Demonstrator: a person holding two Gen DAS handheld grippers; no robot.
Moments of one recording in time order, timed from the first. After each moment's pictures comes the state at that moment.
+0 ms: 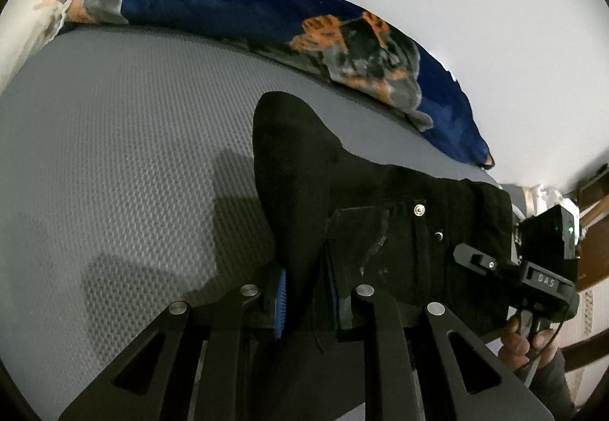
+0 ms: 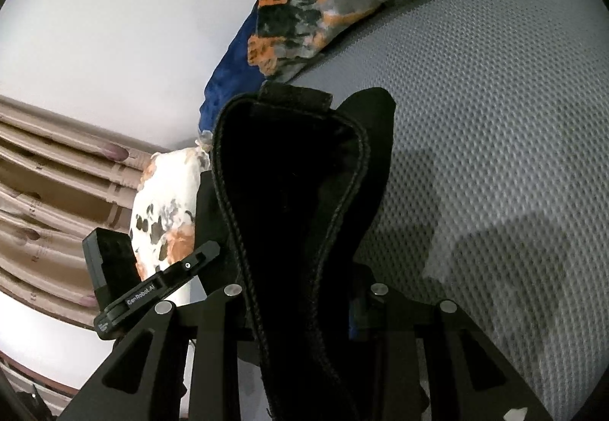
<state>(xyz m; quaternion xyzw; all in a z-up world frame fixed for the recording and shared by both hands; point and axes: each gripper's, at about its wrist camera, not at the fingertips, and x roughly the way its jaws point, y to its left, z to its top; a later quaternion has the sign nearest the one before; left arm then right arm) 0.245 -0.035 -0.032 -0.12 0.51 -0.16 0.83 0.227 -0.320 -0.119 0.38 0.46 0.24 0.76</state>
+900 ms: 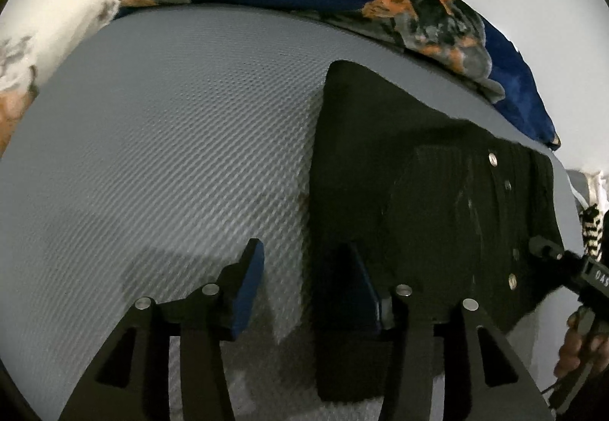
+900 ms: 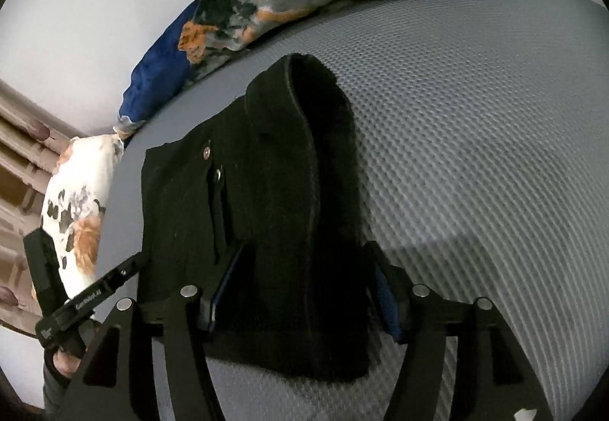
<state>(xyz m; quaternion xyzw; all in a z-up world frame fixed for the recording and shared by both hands) 0.212 -0.011 -0.084 -0.05 0.52 -0.05 0.85 0.191 -0.321 -0.134 0.27 0.49 0.10 0.83</state>
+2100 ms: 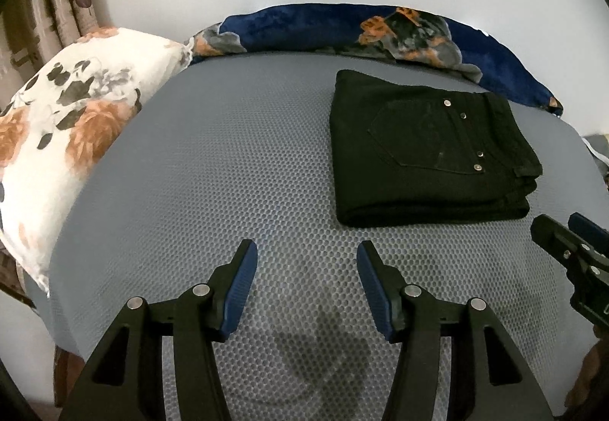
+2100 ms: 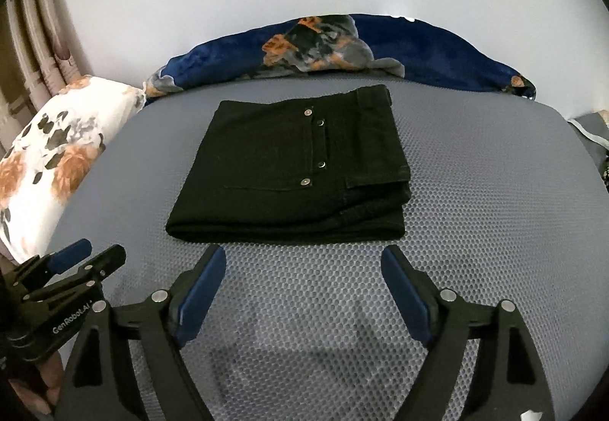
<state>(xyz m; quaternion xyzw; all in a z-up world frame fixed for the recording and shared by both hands) 0.048 -0.026 -0.038 0.05 0.43 0.03 0.90 0.047 -0.216 -0.064 0.09 0.40 0.04 0.91</state>
